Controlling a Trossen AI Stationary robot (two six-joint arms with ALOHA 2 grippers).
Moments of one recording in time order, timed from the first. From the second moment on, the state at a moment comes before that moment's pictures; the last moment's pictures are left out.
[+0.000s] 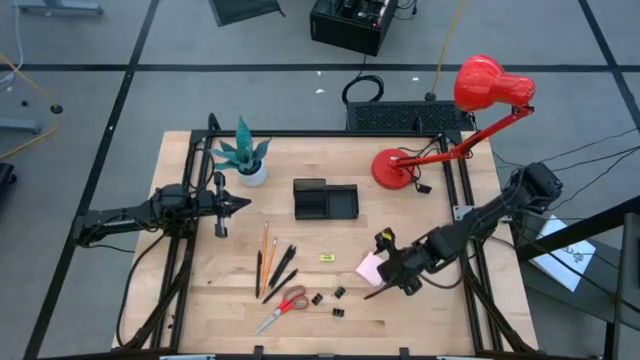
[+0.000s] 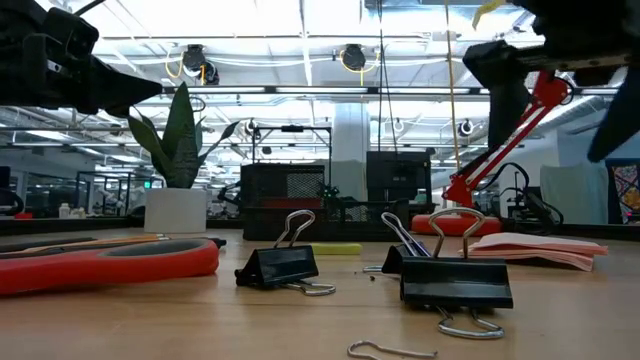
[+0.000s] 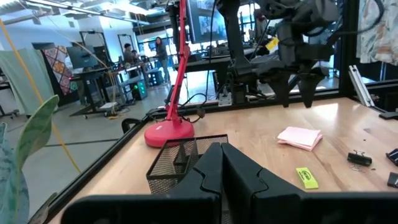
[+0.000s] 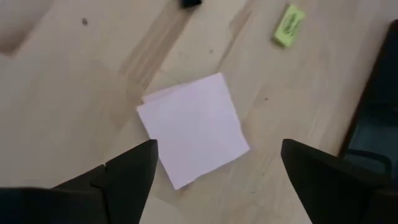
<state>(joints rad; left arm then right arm) 0.15 0.03 0.01 0.05 0.07 0.15 0.53 1.44 0.88 -0.60 0.24 -0.10</state>
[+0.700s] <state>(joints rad) 0.15 0.03 0.01 0.03 0.07 0.15 0.73 1.52 0.68 -0.38 0.58 -0.15</state>
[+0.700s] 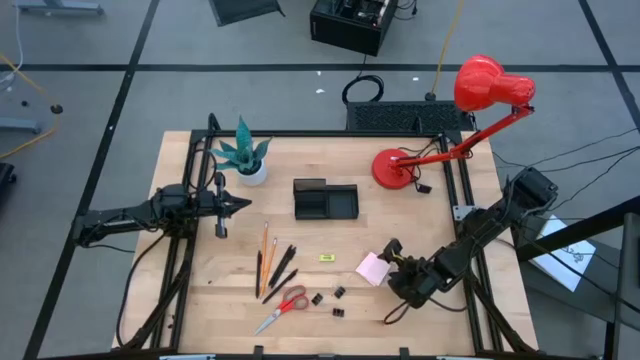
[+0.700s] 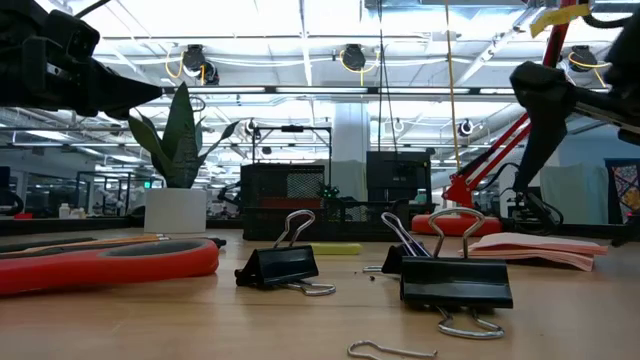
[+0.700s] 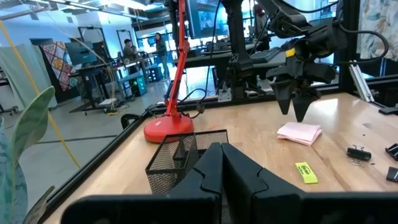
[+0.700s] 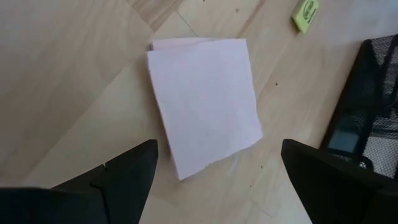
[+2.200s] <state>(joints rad) 0.15 0.03 0.01 0.03 0.07 0.16 0.74 1.69 0.64 -0.04 0.68 -0.27</state>
